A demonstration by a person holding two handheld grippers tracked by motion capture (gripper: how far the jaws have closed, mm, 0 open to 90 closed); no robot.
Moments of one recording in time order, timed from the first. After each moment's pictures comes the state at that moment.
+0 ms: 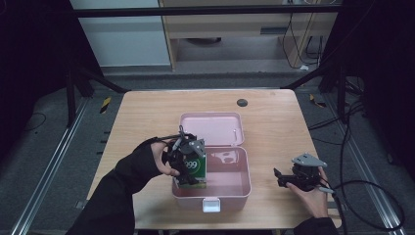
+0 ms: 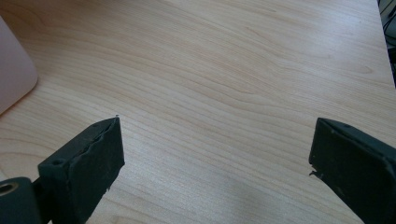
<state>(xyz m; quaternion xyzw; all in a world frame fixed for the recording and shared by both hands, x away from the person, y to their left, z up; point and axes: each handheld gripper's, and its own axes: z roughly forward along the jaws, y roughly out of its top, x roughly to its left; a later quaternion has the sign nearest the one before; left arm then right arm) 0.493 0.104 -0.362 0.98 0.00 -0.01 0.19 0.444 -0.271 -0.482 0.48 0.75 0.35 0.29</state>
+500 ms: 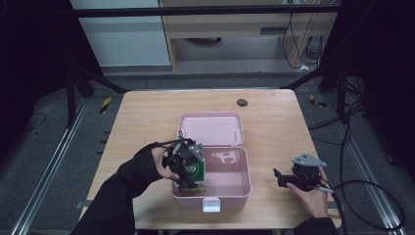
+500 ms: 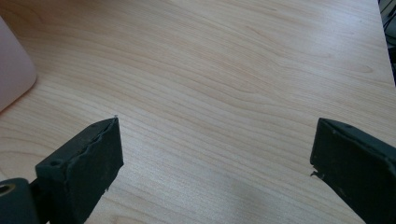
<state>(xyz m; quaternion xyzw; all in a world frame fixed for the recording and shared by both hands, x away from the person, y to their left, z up) 0.494 0.108 -0.384 0.98 0.02 -0.02 0.18 0.444 -0.270 -0.482 0.48 0.75 0.35 0.29</state>
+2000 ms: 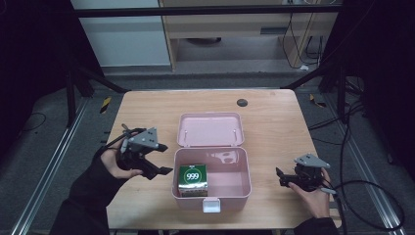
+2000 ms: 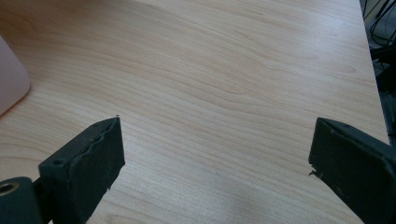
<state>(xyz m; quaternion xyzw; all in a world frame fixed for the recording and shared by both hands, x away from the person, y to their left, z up) 0.465 0.221 -0.333 0.93 0.14 0.08 0.34 0.440 -0.275 -0.479 0.49 0.74 0.35 0.30</state>
